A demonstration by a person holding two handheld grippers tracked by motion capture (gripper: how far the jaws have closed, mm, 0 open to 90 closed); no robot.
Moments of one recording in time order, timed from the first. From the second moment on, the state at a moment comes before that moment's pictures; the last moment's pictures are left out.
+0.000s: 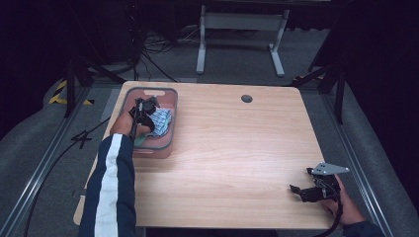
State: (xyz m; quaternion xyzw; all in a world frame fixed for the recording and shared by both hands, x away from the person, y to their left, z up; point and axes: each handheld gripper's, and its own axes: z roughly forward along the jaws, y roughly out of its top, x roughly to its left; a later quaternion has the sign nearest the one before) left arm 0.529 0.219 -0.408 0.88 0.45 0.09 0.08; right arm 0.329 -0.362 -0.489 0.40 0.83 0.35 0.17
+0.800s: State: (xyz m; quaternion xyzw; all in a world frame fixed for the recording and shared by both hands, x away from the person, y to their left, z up) left arm 0.491 0.229 -0.325 0.87 0.42 0.15 0.19; right arm 0.328 -0.362 -0.489 0.40 0.83 0.35 0.17
